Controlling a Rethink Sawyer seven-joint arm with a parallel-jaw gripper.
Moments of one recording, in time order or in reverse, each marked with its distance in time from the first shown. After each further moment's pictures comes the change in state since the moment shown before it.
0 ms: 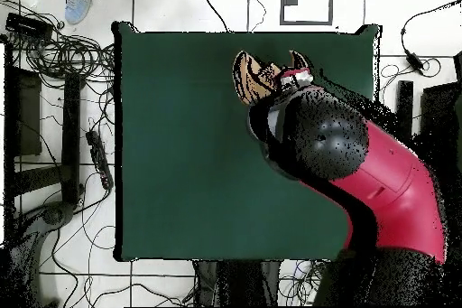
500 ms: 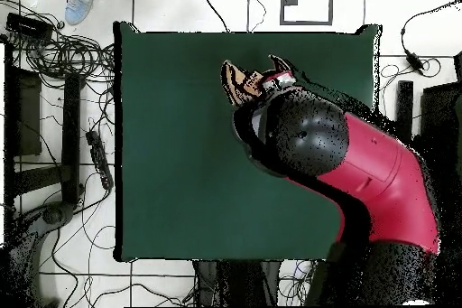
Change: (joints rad) arm -0.001 -0.019 0.046 -0.021 -0.094 0.085 0.000
